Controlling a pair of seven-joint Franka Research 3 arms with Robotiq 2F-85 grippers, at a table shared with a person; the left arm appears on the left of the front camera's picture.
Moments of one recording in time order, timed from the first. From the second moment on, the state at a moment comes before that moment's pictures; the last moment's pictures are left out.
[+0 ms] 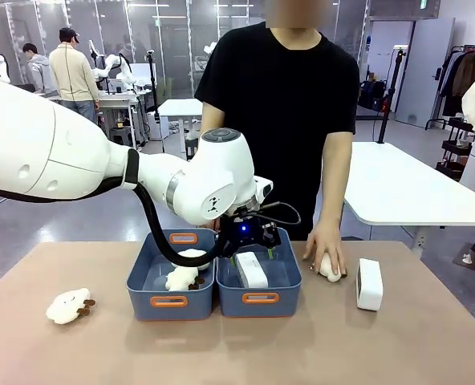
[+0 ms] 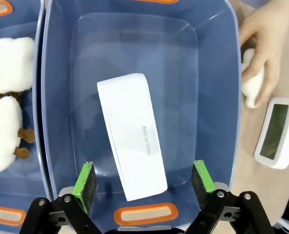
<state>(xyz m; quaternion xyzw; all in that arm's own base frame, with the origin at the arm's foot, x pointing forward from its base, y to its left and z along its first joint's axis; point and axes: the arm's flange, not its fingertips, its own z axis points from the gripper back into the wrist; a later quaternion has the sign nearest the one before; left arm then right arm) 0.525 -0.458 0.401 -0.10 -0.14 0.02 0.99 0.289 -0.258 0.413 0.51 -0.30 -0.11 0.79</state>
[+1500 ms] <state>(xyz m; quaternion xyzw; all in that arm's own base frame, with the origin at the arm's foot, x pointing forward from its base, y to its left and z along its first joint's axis) 0.388 -0.002 0.531 -0.55 -0.23 -0.18 0.78 0.288 -0.258 0.413 0.51 -0.30 -0.11 0.79</state>
